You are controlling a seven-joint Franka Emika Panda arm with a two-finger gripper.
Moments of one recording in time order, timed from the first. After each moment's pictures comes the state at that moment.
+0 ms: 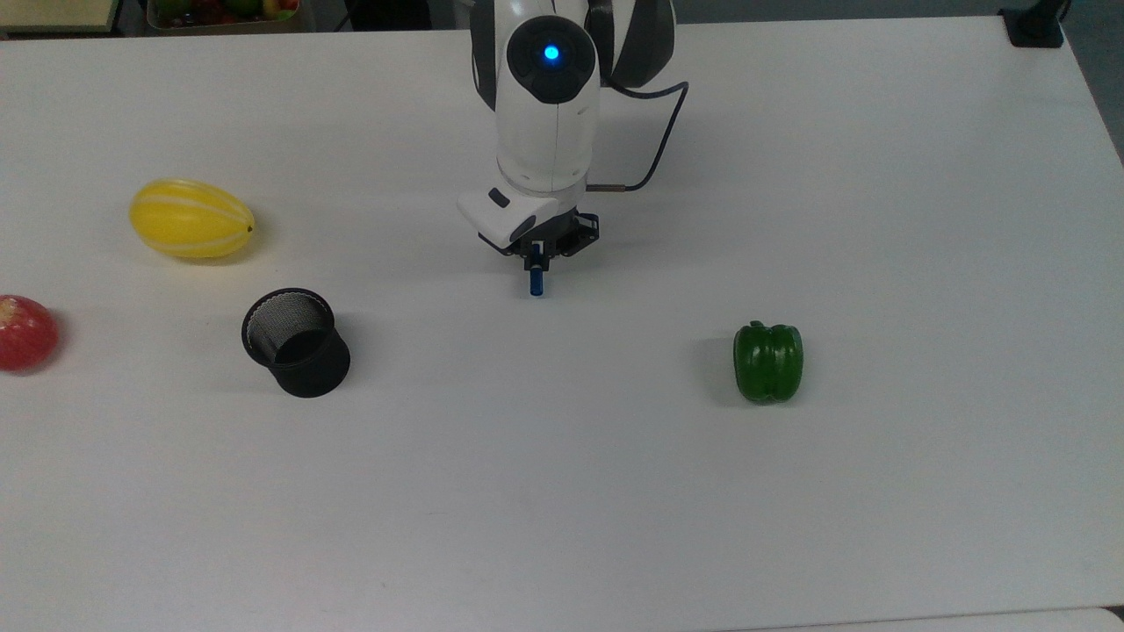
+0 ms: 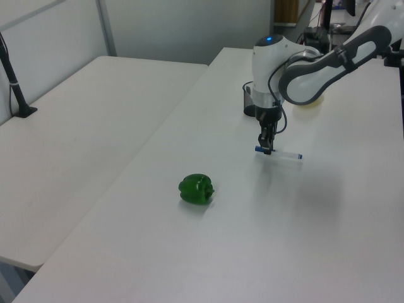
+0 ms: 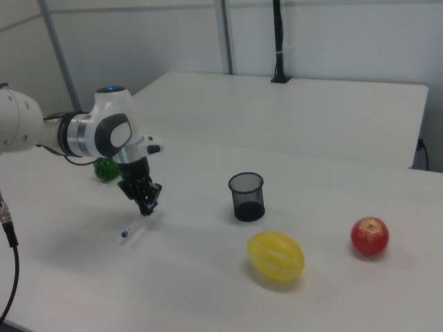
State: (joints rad) arm 0.21 0.41 -0.02 -1.78 -0.06 2.16 0.15
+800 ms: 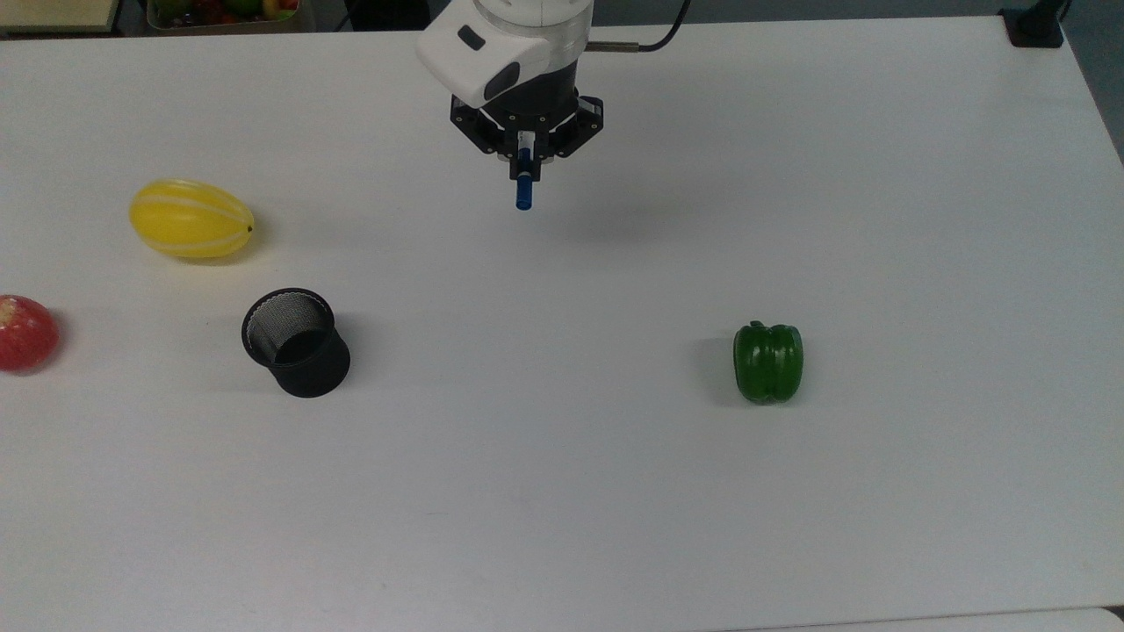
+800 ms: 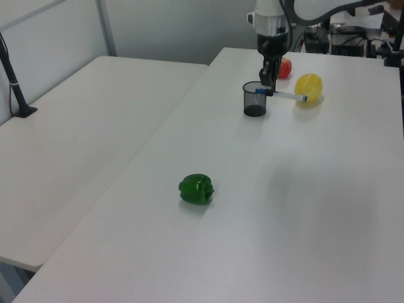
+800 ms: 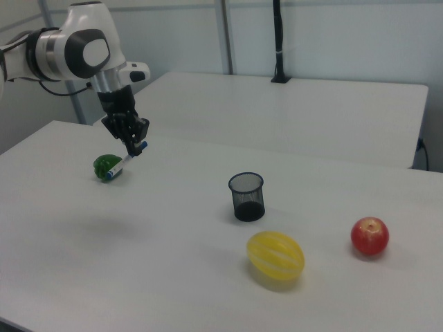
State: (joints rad) arm 0.21 0.27 -0.03 -1.50 -0.06 1.78 0.15
